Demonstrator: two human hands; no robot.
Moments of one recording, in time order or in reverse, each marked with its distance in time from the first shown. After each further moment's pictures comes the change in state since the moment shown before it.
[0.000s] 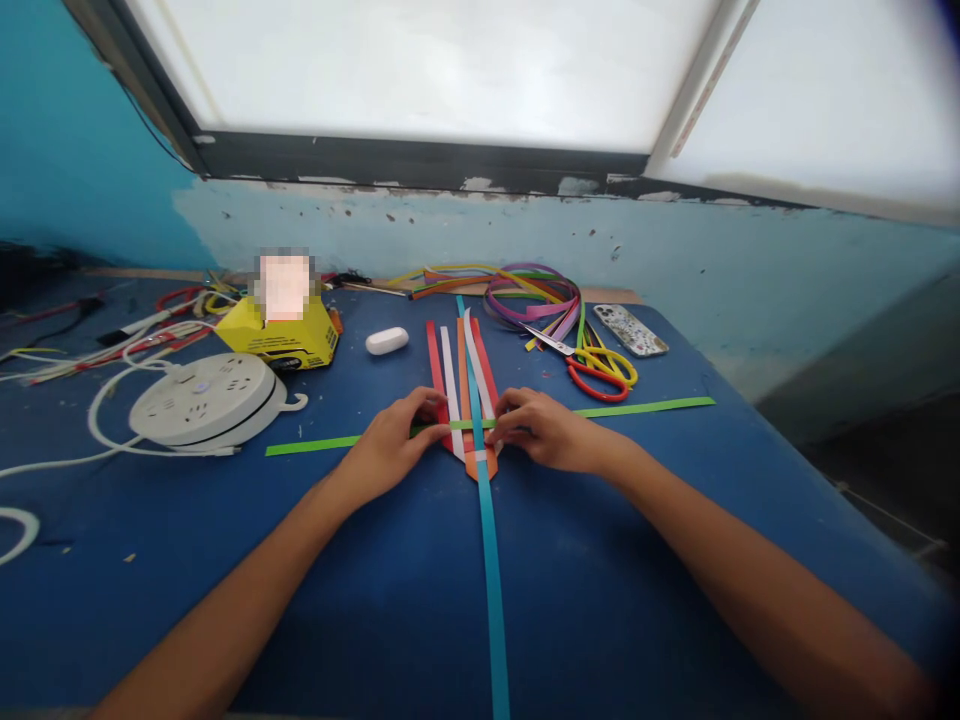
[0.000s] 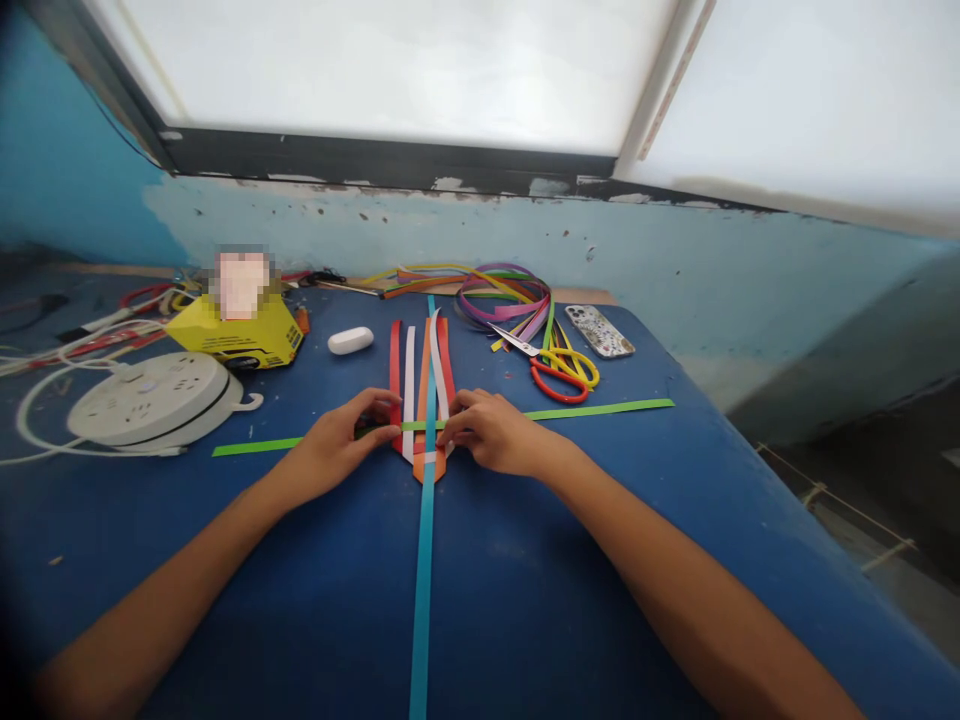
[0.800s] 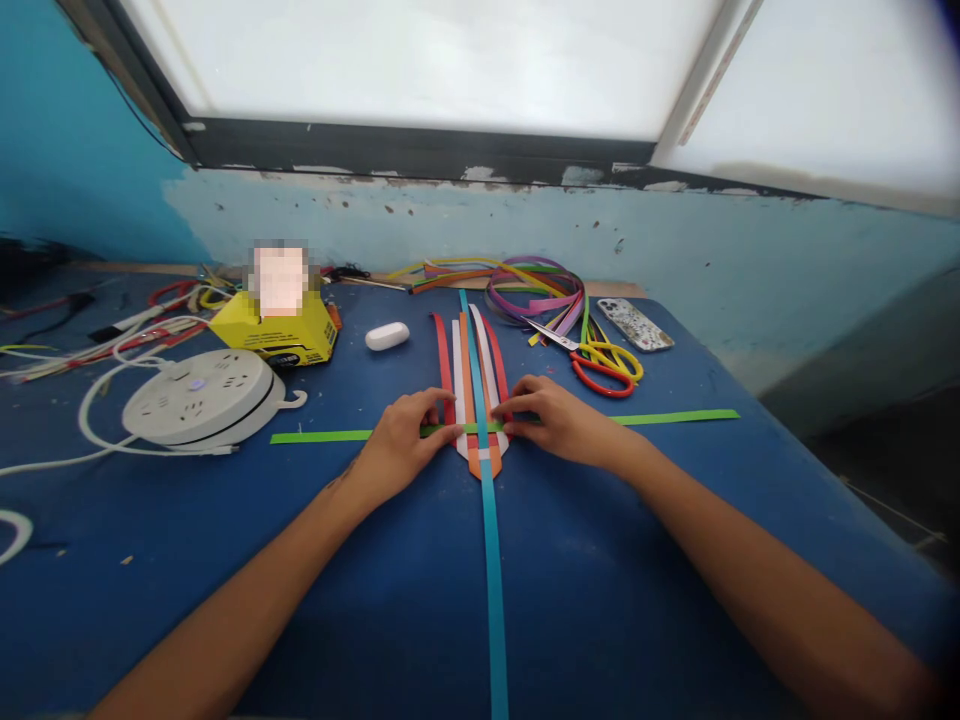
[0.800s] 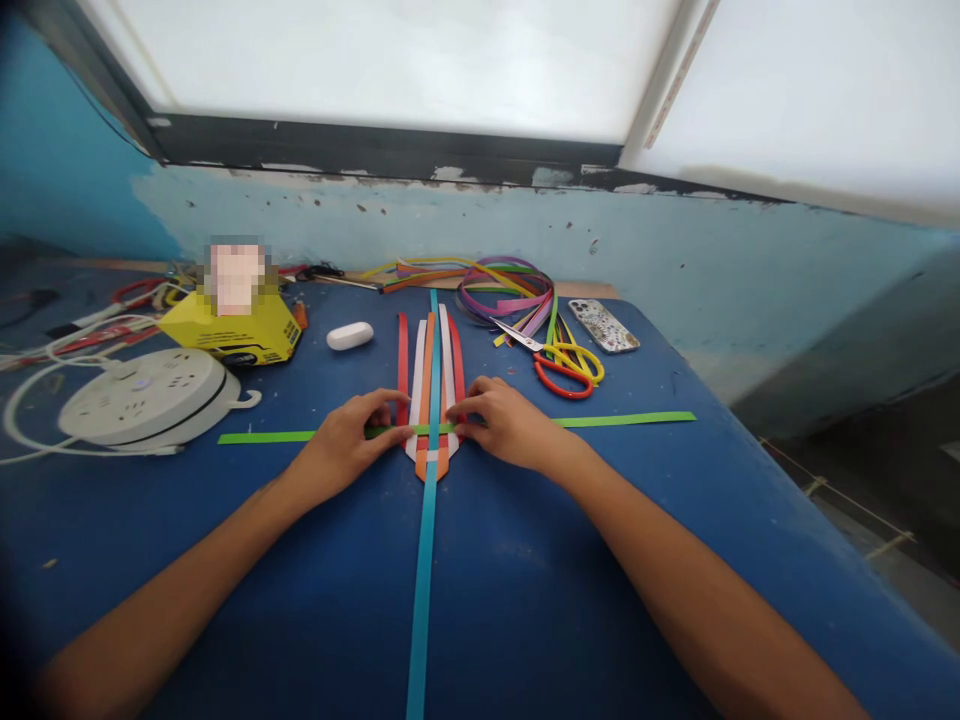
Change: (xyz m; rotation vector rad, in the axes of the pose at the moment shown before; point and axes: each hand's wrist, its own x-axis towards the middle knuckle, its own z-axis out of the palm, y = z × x) left_hand 0.003 0.007 0.010 0.226 0.050 0.035; right_hand -0.001 0.008 -0.001 -0.059 0.076 0.091
